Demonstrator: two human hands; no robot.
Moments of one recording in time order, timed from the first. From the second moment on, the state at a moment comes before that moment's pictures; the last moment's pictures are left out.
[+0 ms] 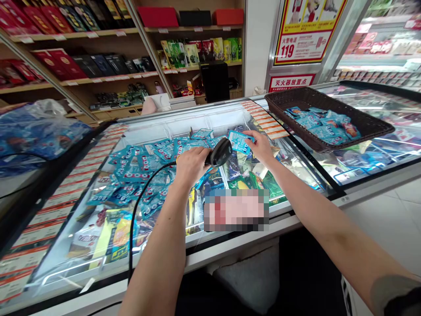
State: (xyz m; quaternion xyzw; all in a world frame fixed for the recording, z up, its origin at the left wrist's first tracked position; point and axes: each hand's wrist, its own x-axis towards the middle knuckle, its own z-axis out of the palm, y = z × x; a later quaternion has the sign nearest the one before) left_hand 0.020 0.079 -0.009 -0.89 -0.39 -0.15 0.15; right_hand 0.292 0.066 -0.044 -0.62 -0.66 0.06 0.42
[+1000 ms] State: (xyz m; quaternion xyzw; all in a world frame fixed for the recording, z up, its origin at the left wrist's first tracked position) left_hand 0.012 0.083 -0.014 -0.85 -0.46 -0.21 0.16; right_hand 0.329 0.075 -0.066 -0.73 -0.60 -0.08 0.33
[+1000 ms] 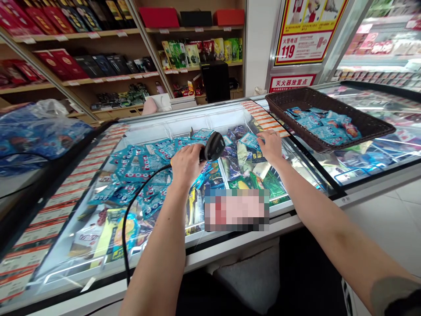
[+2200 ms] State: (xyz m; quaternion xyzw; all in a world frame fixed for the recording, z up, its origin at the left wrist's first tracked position) left_hand 0.001 0.085 -0.015 -0.79 -0.54 -0.24 0.17; right_hand 0.252 0.073 -0.057 -0.57 -0.79 -0.06 0.23
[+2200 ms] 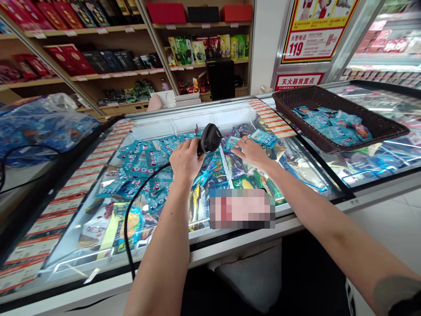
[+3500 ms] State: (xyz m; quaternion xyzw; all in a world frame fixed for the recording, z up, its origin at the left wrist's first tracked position) left_hand 0.003 0.083 -0.010 -0.89 -0.40 -0.12 0.18; right_hand 0.282 0.086 -0.072 -0.63 -0.62 0.12 0.46
